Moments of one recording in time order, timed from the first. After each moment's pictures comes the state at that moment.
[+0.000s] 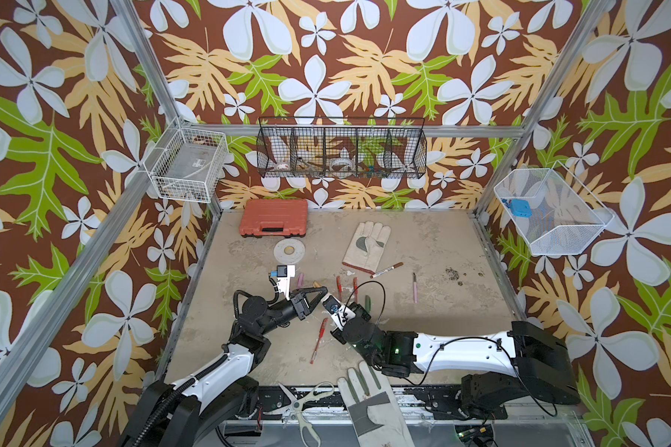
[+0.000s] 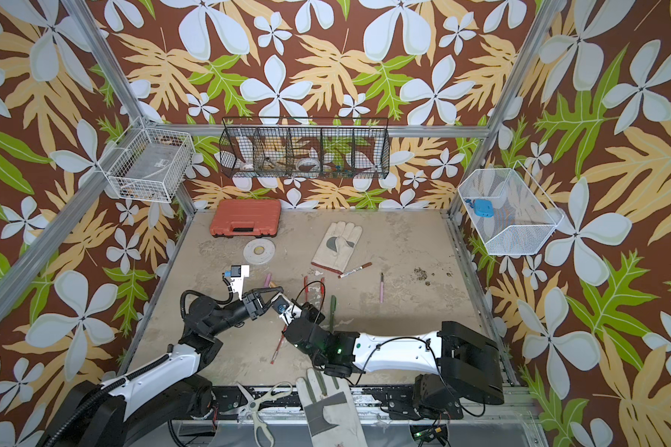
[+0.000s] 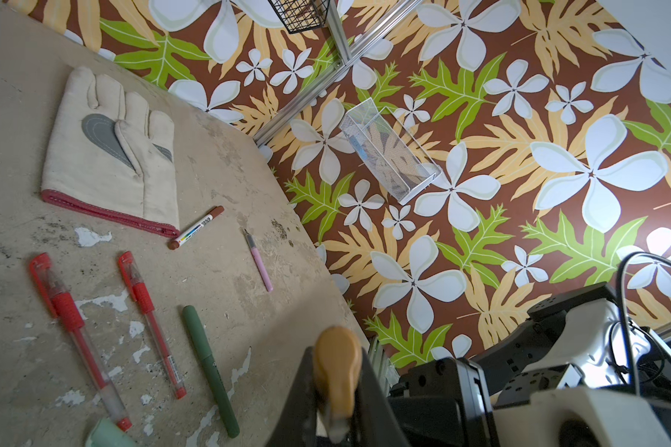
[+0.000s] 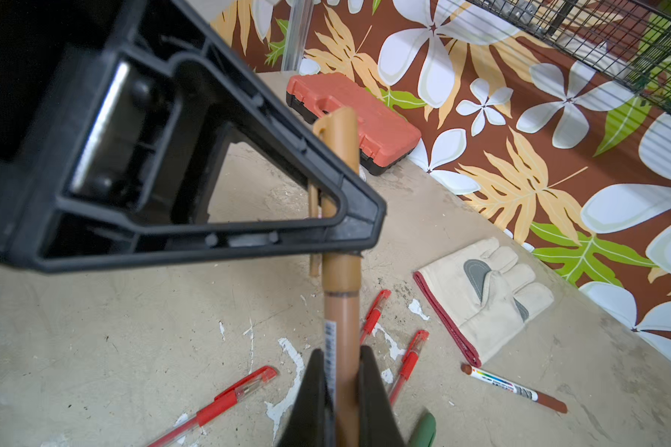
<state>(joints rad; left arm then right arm) -0.36 1.00 0.22 0.87 0.63 -0.96 1.29 1.48 0.82 0.20 0.70 -0.04</state>
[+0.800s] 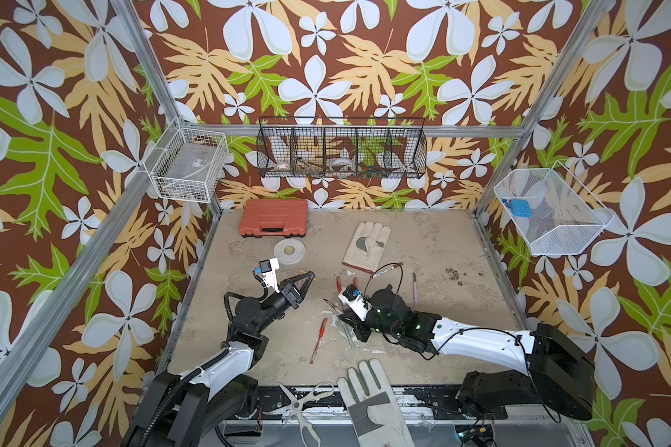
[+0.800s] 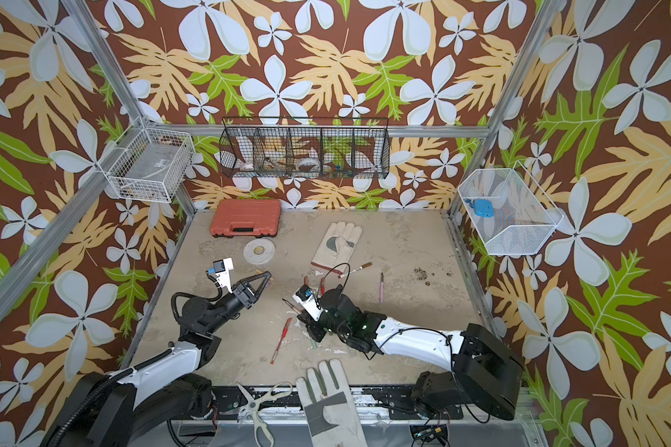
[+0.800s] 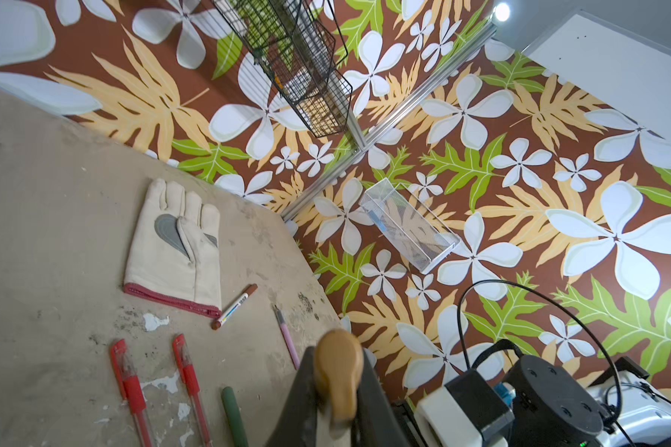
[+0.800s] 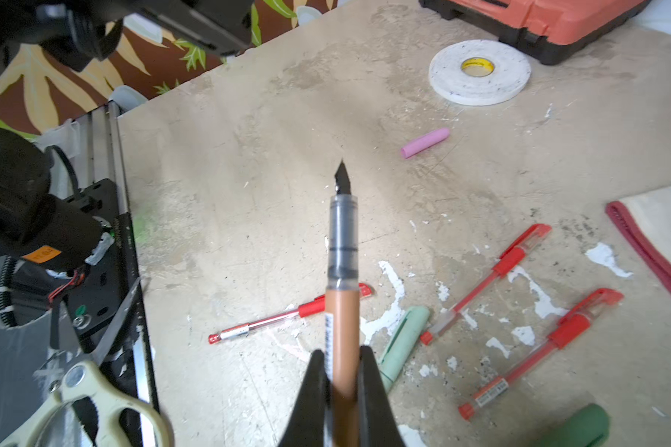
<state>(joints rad) -0.29 1.06 0.20 1.06 0.49 -0.96 0.97 1.36 0.69 0.12 -0.17 0.09</state>
